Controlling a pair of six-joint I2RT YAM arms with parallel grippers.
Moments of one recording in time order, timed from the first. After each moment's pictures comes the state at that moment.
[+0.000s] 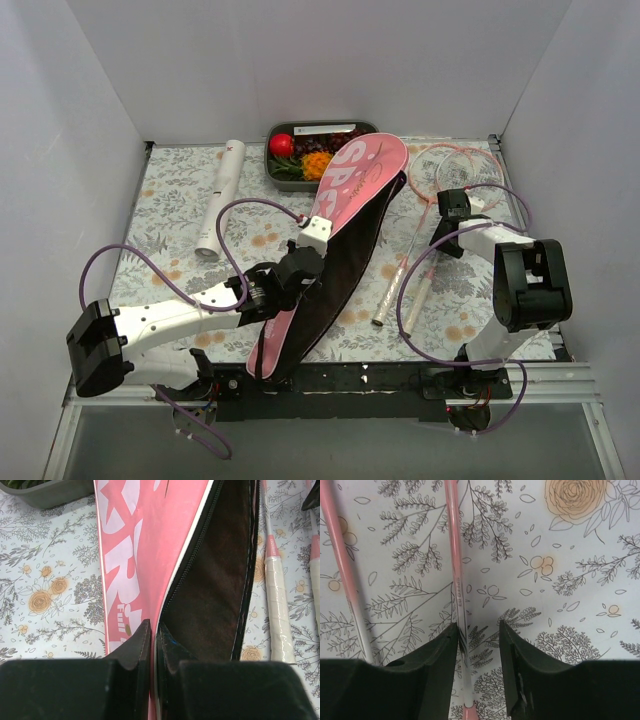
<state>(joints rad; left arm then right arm) -1.11 1.23 0.86 -0.15 -0.65 -0.30 0.13 1.65 0.91 -0.34 0.33 0.54</state>
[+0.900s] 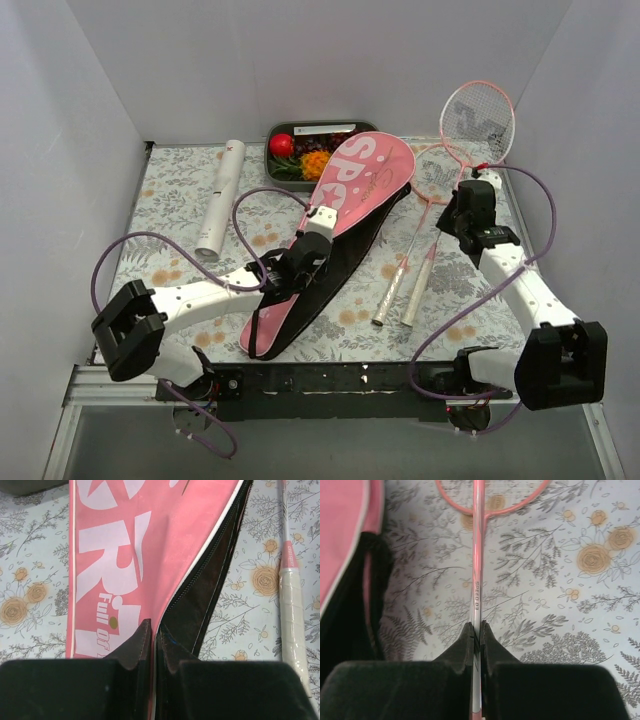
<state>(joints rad) -0.99 1.39 0.87 -0.03 -0.53 -0.31 0.14 1.24 0.87 -0.27 0.20 0.48</state>
